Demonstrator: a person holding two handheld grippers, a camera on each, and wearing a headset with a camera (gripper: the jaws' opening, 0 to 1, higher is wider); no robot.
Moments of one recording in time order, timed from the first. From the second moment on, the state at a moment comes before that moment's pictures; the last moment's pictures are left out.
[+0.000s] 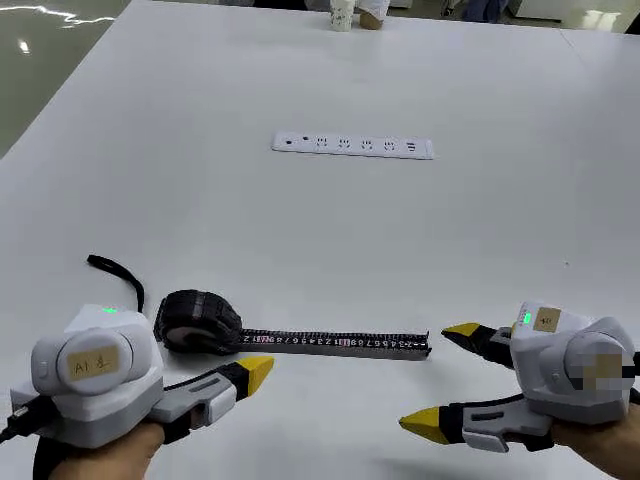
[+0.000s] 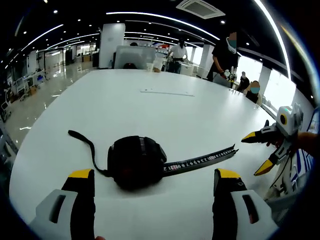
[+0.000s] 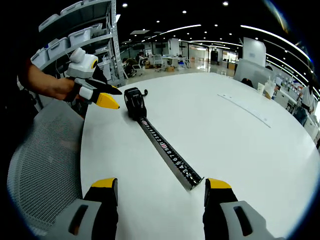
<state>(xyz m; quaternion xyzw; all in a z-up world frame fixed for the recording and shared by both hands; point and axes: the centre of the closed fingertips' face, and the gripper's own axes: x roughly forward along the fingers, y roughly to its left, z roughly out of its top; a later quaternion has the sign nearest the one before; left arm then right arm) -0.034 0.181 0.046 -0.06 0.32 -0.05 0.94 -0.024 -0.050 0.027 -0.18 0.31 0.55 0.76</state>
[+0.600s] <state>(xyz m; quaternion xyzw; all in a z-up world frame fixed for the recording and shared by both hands) -0.016 0.192 0.036 -0.06 0.33 -0.03 0.94 0.006 -0.053 0.015 -0.24 0.31 0.58 0.72</state>
